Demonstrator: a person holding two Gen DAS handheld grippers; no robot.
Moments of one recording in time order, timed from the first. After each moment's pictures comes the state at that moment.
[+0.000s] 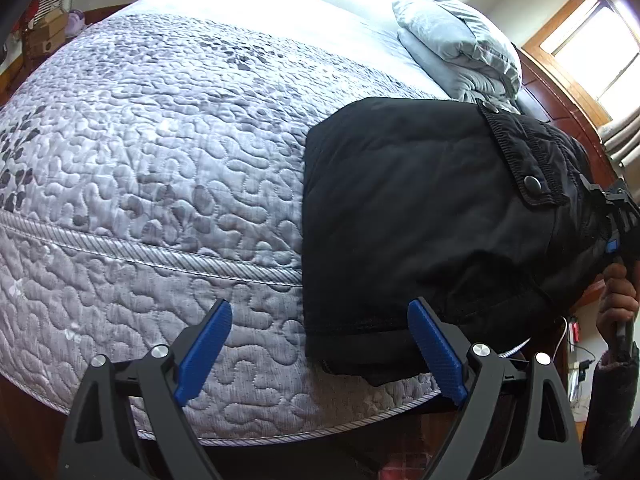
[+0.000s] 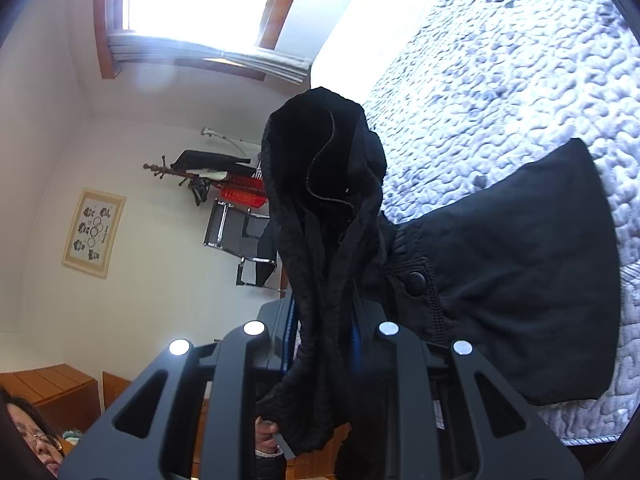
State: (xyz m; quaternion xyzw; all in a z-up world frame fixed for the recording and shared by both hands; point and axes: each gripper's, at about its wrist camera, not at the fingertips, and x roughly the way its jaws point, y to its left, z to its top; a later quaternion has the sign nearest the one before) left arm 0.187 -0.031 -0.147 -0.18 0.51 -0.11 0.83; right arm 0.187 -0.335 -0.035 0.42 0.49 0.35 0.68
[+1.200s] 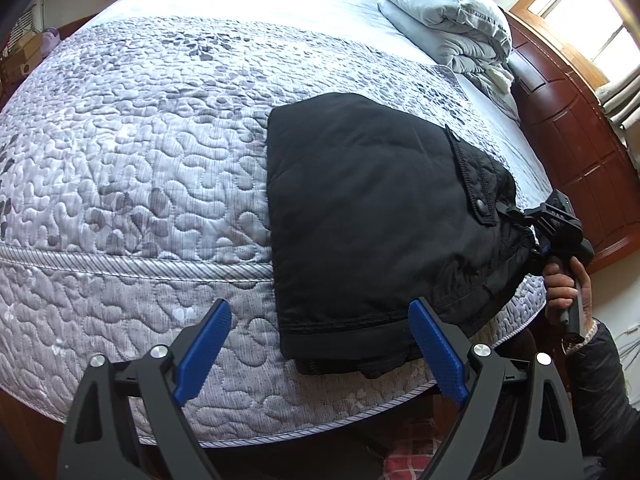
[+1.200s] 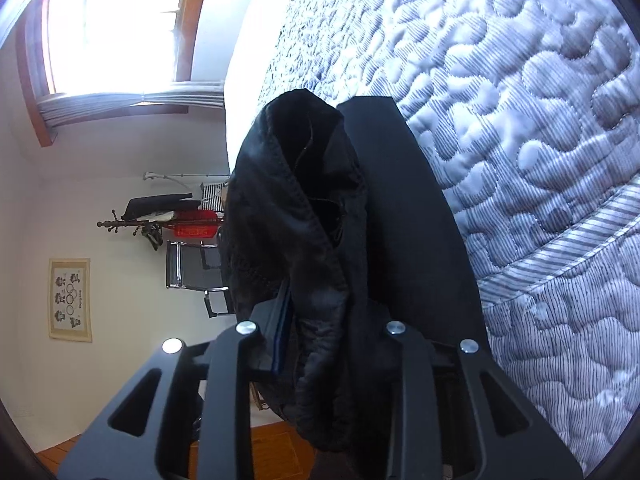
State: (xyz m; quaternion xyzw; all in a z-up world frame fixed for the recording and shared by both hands) left arm 0.203 -0.071 -0.148 -0.13 0.55 -0.13 0.82; right arm 0.197 -0.411 -0.185 0.47 0.55 0.25 0.64
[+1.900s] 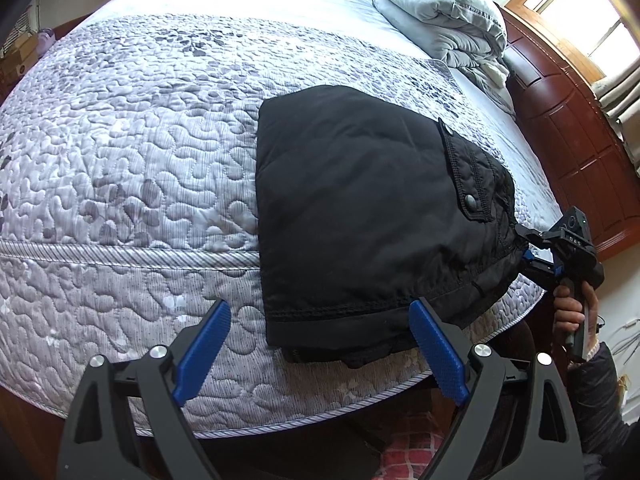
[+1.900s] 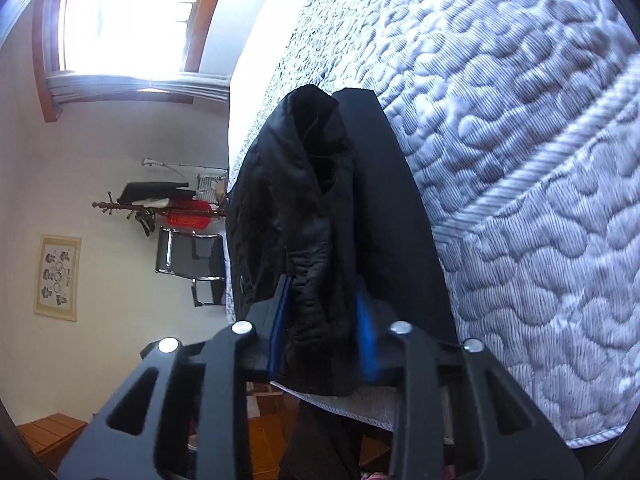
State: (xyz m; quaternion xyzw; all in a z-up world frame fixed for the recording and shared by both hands) left arm 0.195 -0.077 -0.148 -0.13 0.55 -0.14 0.81; right arm 0.139 -0.440 -0.164 0.44 0.54 0.25 0.67
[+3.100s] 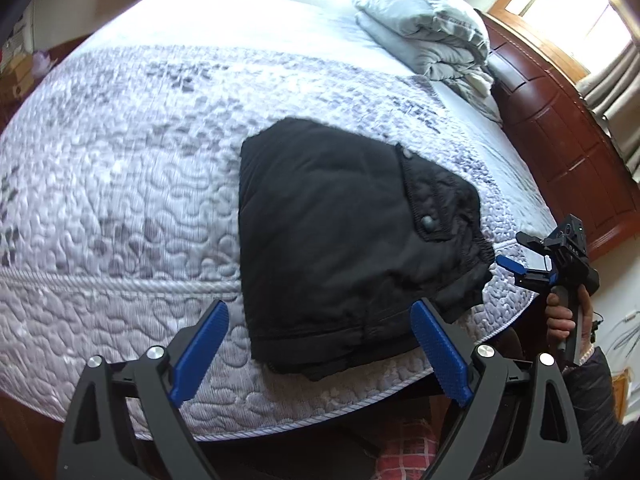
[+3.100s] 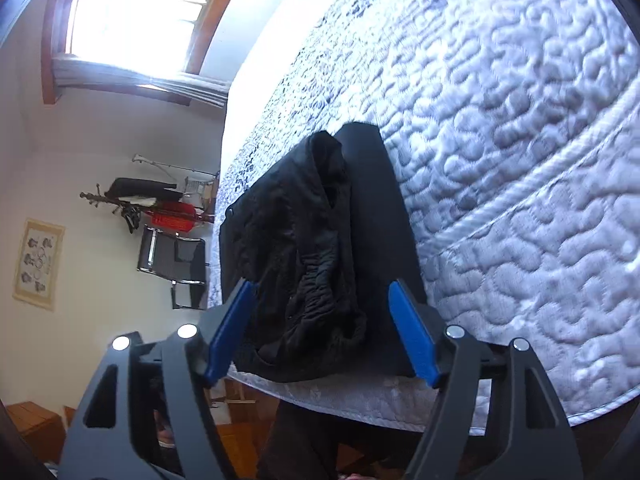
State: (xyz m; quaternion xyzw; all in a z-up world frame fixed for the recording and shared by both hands) left arm 0.193 -0.084 -0.103 -0.12 0.51 -0.15 0.84; right arm 0.124 -0.474 -0.139 0.39 0.52 0.24 0.72
